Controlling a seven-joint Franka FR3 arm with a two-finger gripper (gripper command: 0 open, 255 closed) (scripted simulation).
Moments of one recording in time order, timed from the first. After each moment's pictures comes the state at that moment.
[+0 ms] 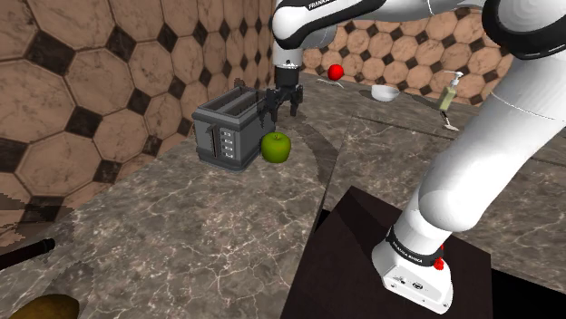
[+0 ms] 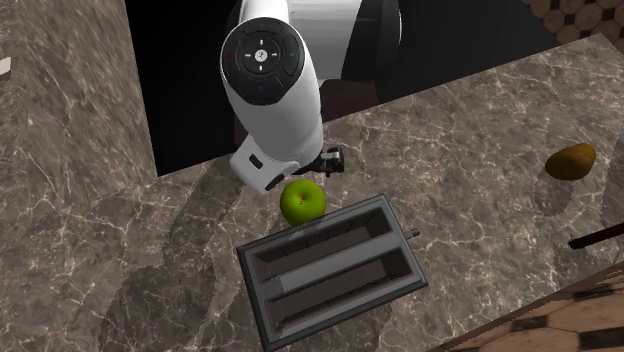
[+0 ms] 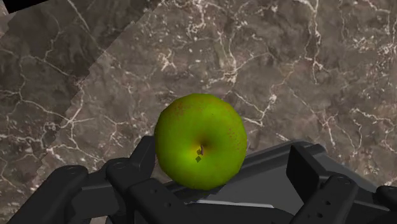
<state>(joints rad) -0.03 -0.11 -0.07 -2.09 0.07 1.88 0.00</state>
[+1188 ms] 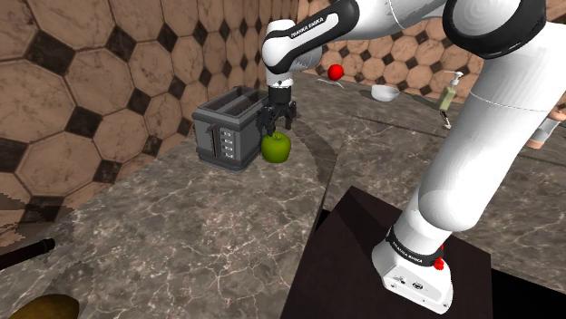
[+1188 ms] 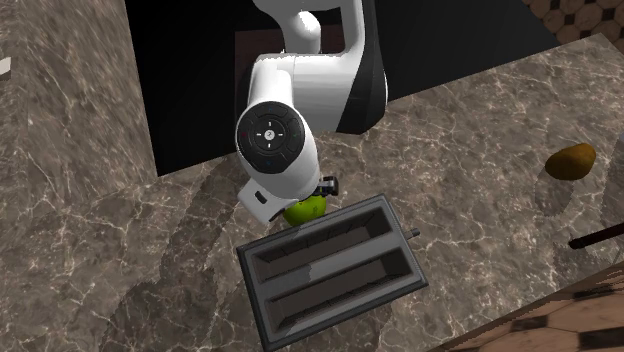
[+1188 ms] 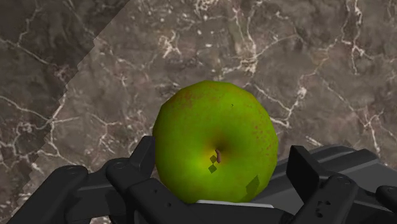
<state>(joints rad) -0.03 0.04 -0.08 -2.09 0.06 1.98 -0.01</state>
